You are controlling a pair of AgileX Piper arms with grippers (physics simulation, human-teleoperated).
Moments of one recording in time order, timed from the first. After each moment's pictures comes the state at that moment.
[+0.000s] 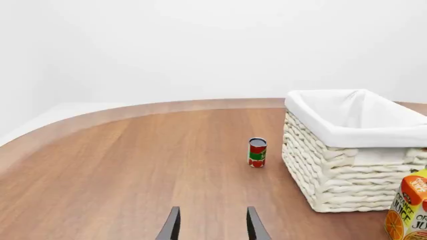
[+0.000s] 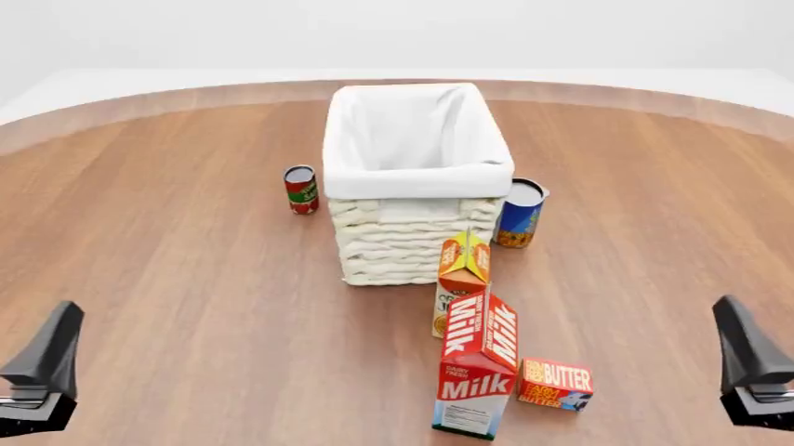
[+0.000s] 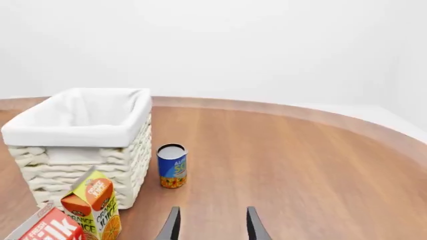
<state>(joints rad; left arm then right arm) 0.00 0.00 0.00 0.00 0.00 0.00 0.03 -0.03 0.01 -0.03</state>
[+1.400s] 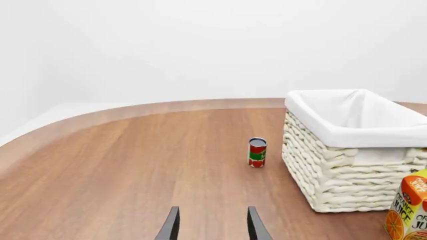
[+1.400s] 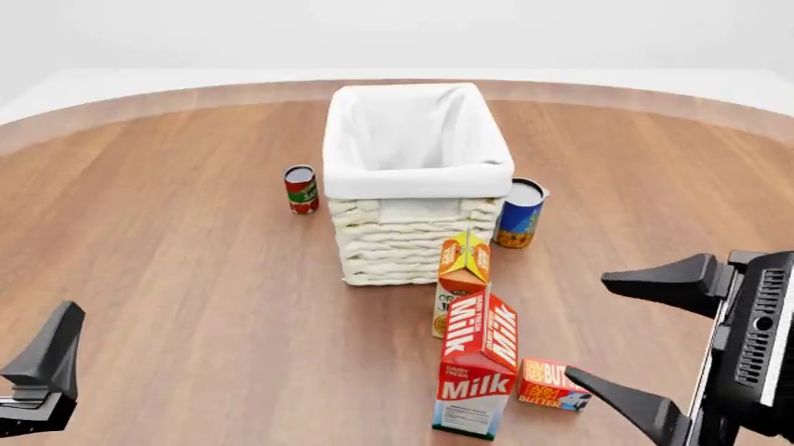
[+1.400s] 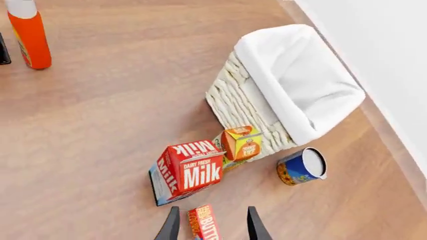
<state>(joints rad) 0.00 0.00 0.00 0.00 0.00 0.76 0.55 -0.55 0.58 -0.49</state>
